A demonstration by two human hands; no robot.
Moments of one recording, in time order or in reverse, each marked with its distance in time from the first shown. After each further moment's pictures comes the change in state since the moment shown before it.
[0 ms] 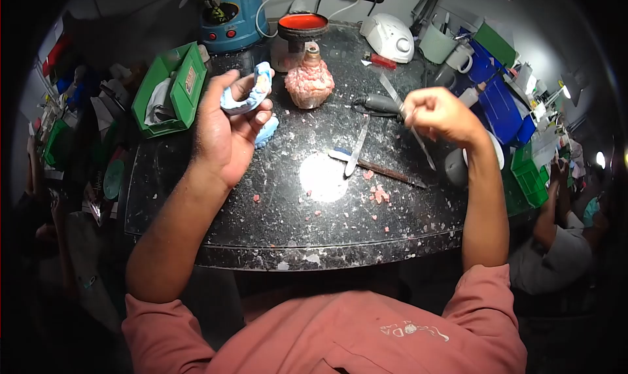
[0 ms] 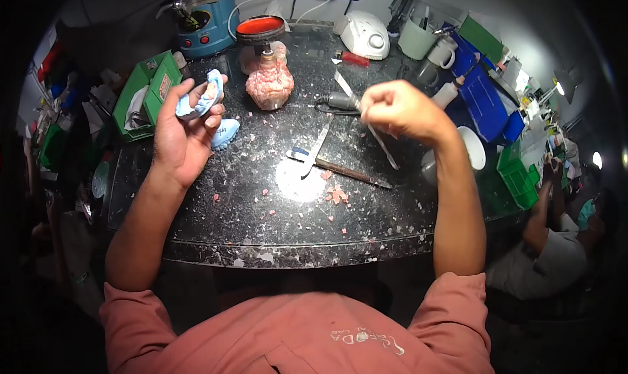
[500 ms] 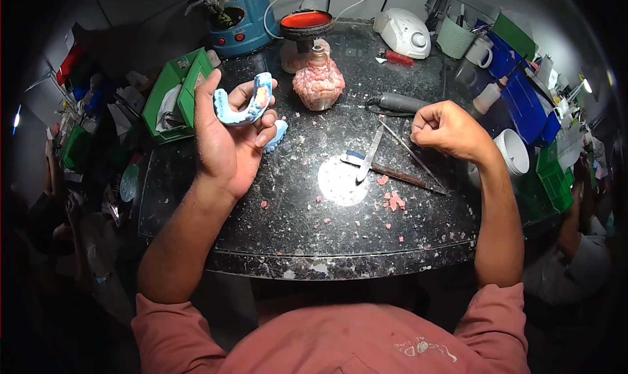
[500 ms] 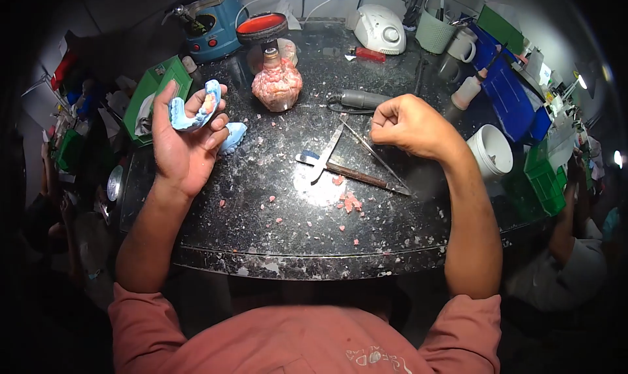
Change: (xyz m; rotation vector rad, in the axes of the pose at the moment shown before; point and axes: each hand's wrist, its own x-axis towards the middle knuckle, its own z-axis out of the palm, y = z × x) left_hand -0.003 -0.002 0.000 0.078 -0.147 0.014; right_hand 0.000 0.023 0.022 -0.295 0.097 -0.013
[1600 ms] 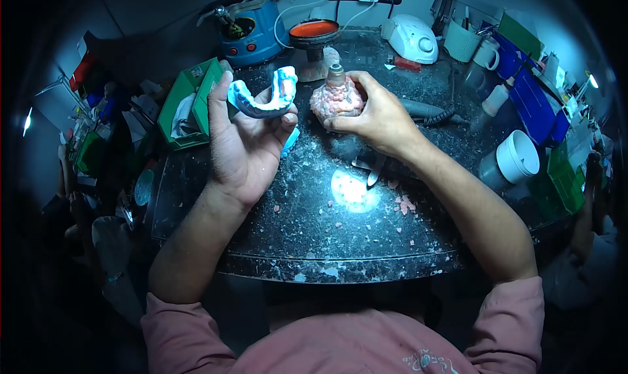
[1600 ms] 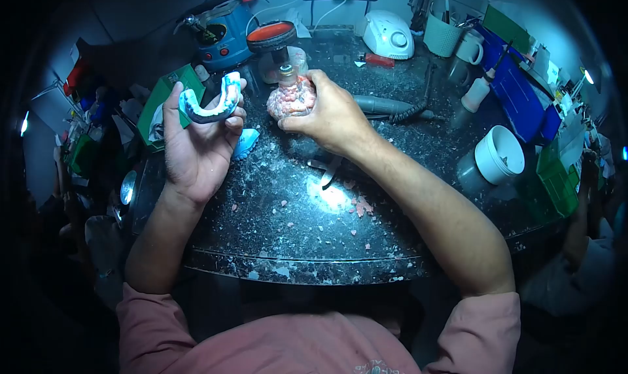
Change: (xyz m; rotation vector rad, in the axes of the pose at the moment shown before) left_hand -0.002 -0.001 0.008 -0.118 0.008 0.000; right_hand 0.068 -0.062 0.082 0.284 0.338 -0.363
